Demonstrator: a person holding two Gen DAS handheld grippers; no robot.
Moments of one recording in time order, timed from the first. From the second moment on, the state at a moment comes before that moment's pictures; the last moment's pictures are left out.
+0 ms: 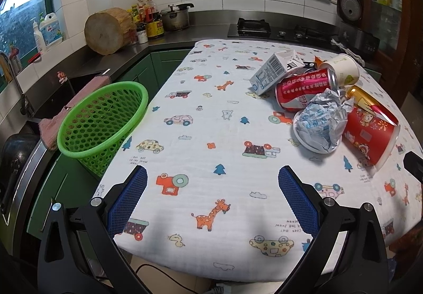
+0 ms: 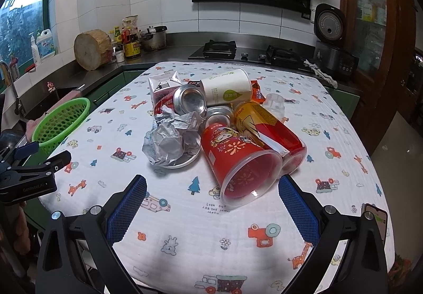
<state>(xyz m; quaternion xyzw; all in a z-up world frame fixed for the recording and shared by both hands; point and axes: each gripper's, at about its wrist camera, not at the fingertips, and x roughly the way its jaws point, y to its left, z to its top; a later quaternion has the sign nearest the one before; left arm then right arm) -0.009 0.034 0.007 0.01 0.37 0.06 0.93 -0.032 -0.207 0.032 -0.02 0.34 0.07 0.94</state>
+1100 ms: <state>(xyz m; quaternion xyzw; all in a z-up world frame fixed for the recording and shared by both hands) 0.008 0.036 0.003 0.00 0.38 0.06 0.92 0.003 -0.206 0.025 -0.04 0.36 0.12 0.92</state>
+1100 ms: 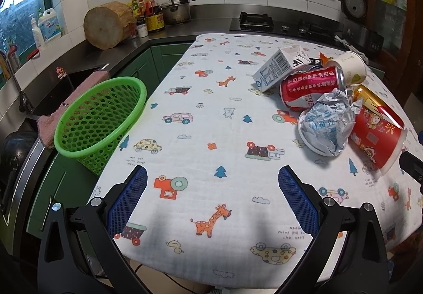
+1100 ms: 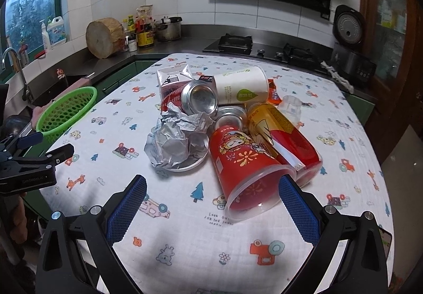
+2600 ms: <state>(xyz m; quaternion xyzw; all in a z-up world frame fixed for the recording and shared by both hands) 0.066 -0.037 -0.003 -0.02 0.42 -0.12 0.90 0.112 -0.220 -0.018 -0.16 0.53 0.21 0.80</state>
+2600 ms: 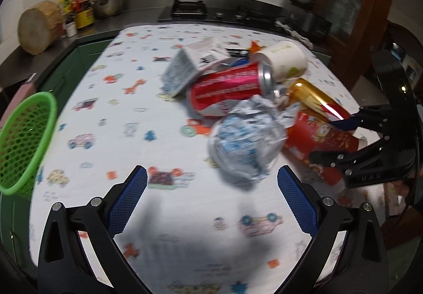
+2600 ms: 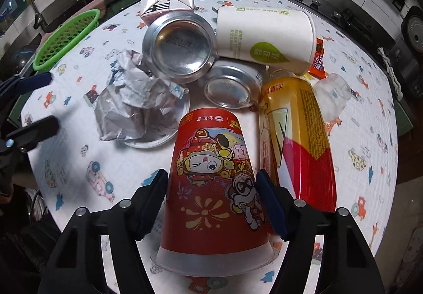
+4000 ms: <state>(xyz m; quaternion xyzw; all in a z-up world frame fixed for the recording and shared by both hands) 0.057 0.029 0.027 -0.05 0.38 -0.14 0.91 0.067 -0.160 0.046 -0.15 0.47 0.30 0.82</state>
